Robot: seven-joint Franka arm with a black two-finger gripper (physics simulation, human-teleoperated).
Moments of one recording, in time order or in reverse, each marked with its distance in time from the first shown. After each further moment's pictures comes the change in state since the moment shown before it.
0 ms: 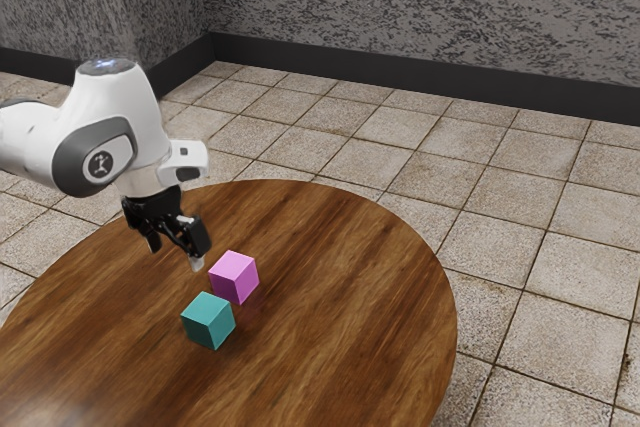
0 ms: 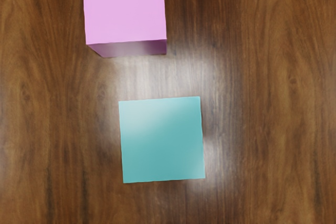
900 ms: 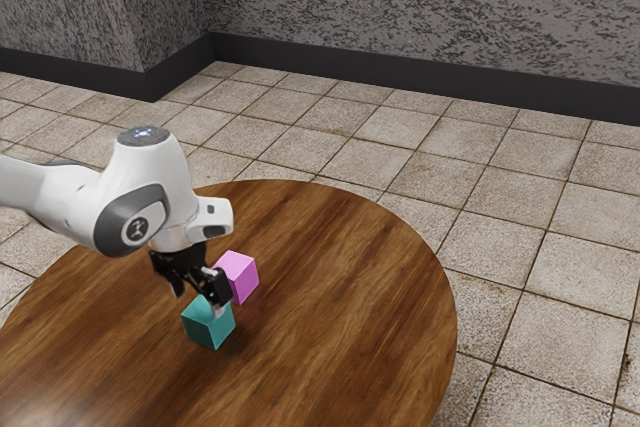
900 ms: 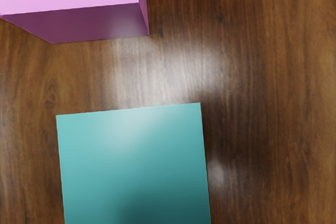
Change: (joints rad) arm 0.003 0.191 -0.016 -0.076 0.000 0.252 0.003
